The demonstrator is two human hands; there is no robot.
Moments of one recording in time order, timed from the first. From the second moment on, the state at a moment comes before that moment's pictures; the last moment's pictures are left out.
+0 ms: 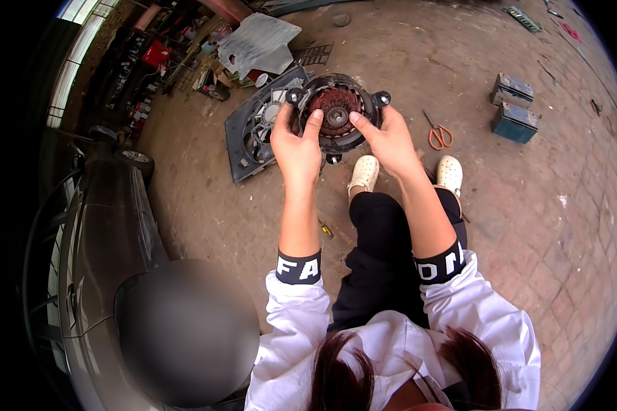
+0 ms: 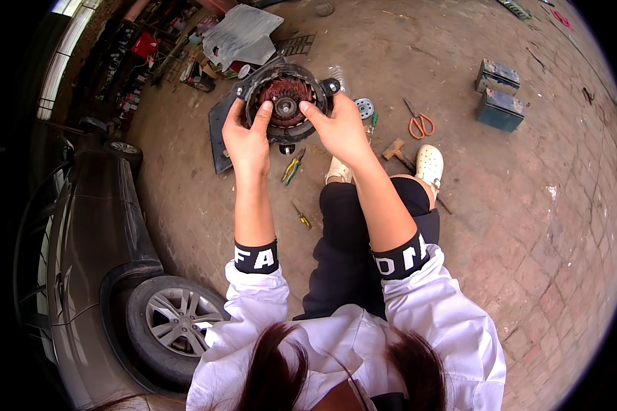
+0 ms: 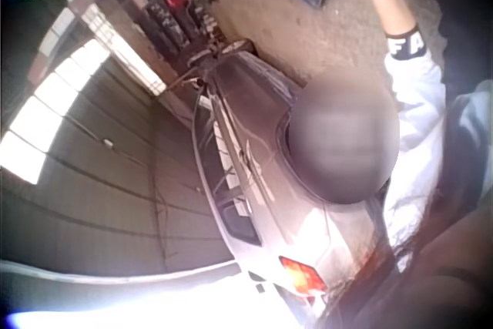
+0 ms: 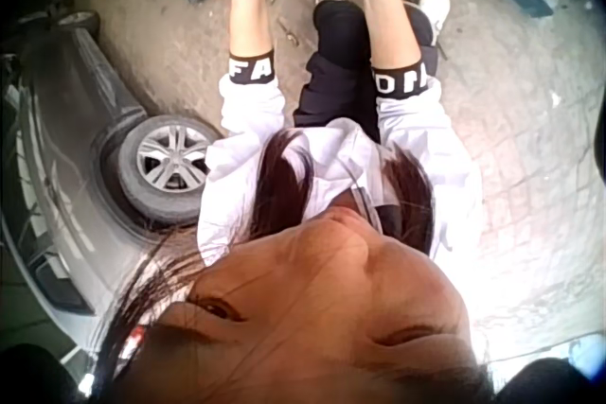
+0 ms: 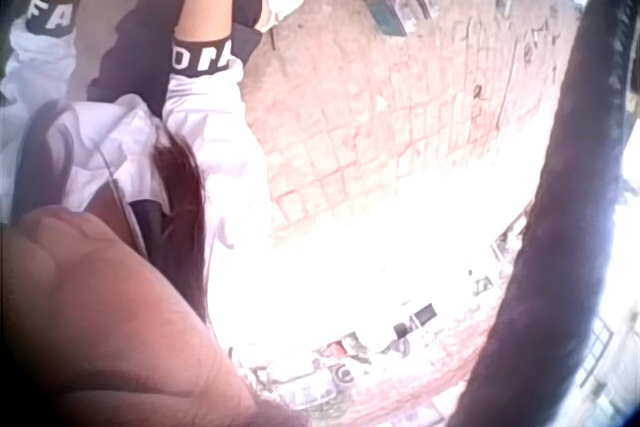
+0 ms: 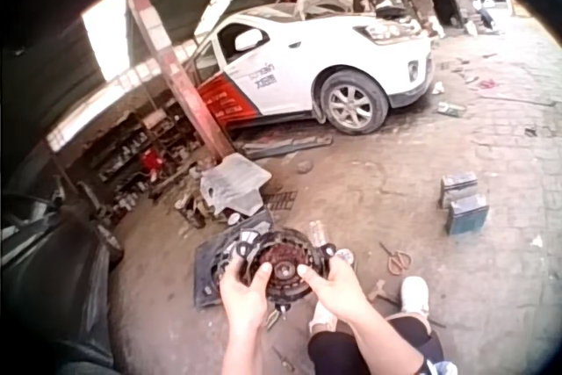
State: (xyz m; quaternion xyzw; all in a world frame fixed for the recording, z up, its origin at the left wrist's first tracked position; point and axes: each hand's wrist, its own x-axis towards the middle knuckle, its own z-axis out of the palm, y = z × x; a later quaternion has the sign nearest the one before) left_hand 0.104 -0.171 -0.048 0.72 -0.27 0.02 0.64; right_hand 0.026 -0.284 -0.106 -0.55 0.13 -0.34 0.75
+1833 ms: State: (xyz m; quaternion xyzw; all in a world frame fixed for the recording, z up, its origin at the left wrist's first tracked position) left_hand 0.092 -0.198 -0.046 0.72 -0.32 0.24 0.57; right_hand 0.032 -0.269 -0.101 -0.52 0.17 -0.44 0.71
